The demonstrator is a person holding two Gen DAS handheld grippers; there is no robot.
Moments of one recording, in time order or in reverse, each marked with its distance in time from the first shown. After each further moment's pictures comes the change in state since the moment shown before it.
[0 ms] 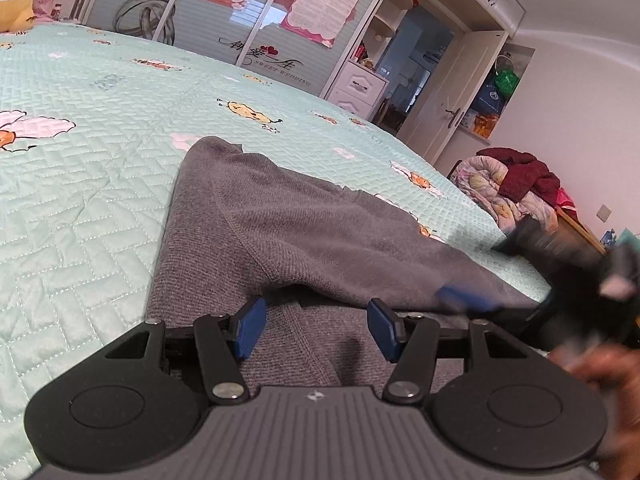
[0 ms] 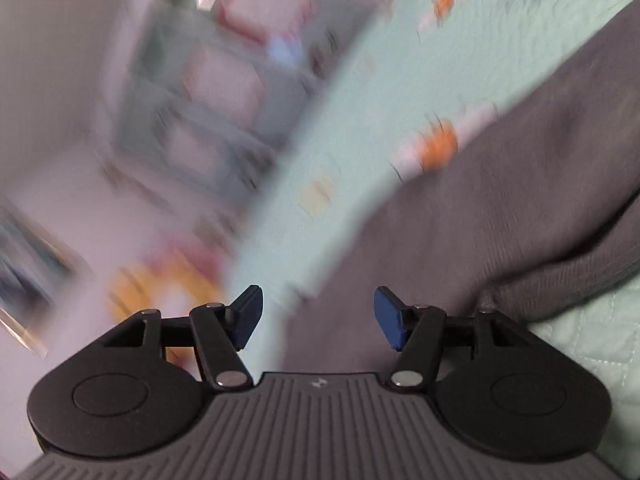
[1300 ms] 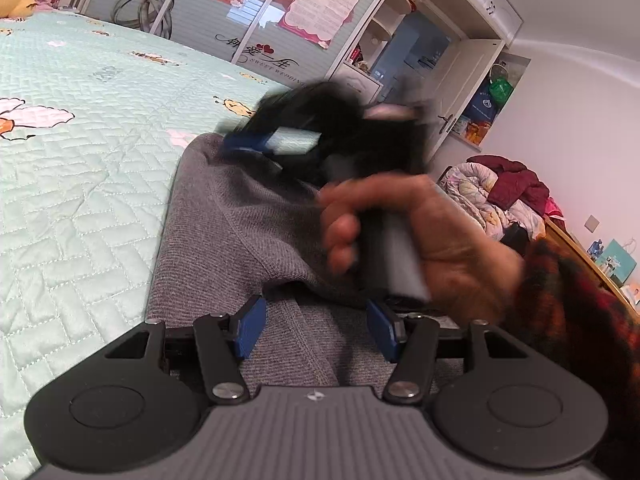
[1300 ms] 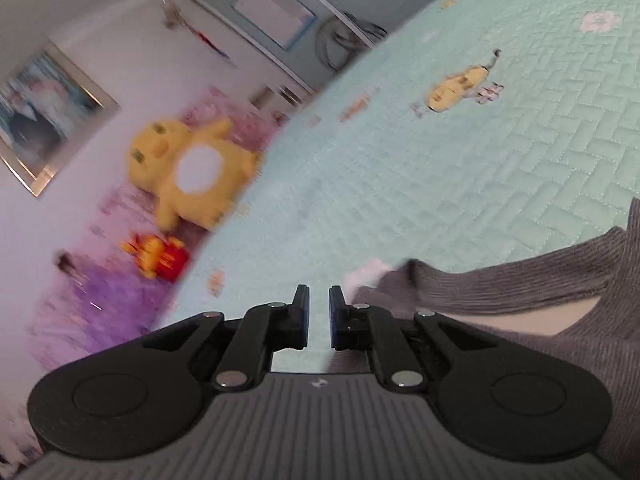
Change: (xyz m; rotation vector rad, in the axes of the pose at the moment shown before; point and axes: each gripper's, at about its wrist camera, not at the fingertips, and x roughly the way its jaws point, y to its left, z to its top) left arm -0.002 0.012 0.001 -0.046 -0.002 -0.052; right arm 0.215 0.104 0.002 -0.326 0.327 0.151
